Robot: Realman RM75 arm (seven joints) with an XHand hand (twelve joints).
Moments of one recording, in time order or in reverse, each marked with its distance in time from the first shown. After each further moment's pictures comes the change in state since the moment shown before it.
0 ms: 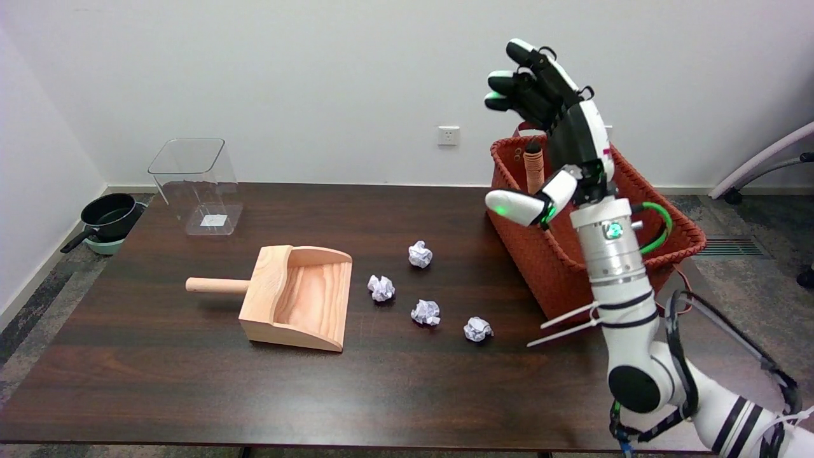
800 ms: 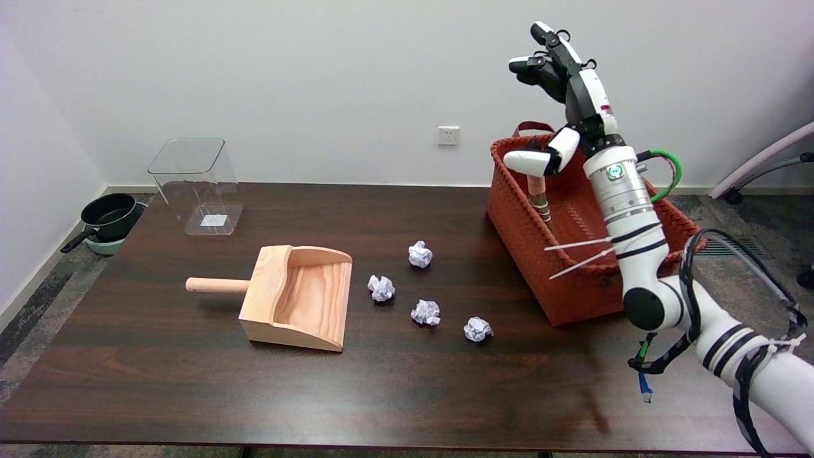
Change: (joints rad) arm 0.228 0.072 0.094 0.269 0.007 0.235 0.009
